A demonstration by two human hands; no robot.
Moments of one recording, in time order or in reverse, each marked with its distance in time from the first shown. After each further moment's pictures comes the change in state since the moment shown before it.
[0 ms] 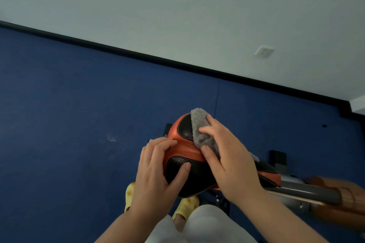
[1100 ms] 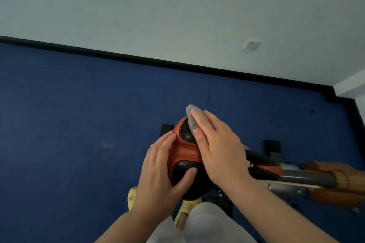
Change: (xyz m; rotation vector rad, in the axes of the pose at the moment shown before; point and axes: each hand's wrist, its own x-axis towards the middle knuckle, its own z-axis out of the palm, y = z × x) left_hand 0.013 -0.008 -0.012 -0.011 -0.190 0.028; right_hand 0.025 -0.021 0.017 -0.188 0.046 0.224
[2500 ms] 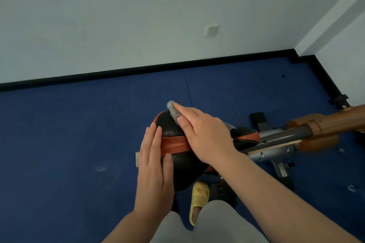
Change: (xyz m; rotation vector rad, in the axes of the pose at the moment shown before) left_hand 0.006 0.003 0.011 -0.056 -0.077 0.099; right_hand 0.000 0.009 -0.005 0.040 0.042 0.081
